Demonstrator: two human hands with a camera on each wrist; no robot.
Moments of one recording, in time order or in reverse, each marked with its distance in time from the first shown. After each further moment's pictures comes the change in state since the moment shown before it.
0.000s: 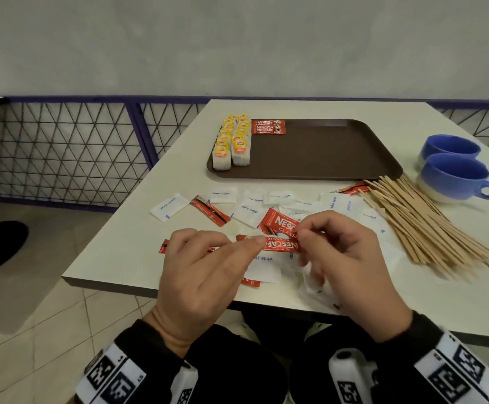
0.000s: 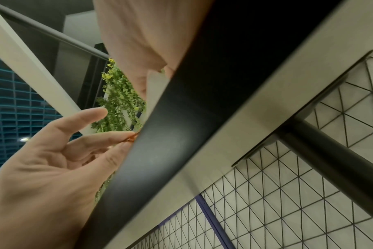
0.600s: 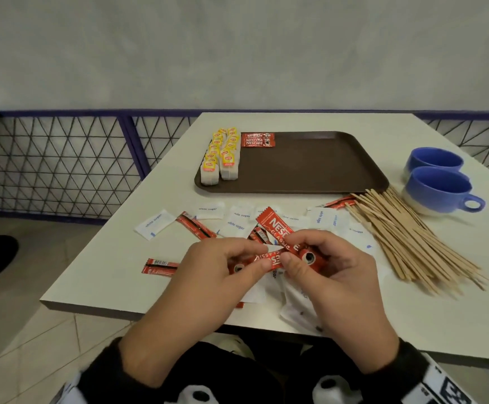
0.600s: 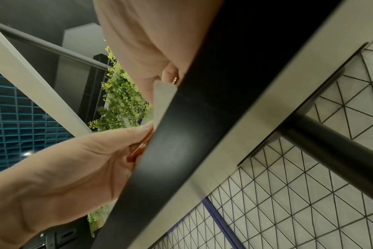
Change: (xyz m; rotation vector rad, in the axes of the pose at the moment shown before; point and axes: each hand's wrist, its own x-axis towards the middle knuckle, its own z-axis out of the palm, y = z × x) left_hand 0.068 0.018 -0.002 -0.594 -0.685 -0.948; right_hand -0.008 0.002 -0.003 0.107 0.094 -0.087
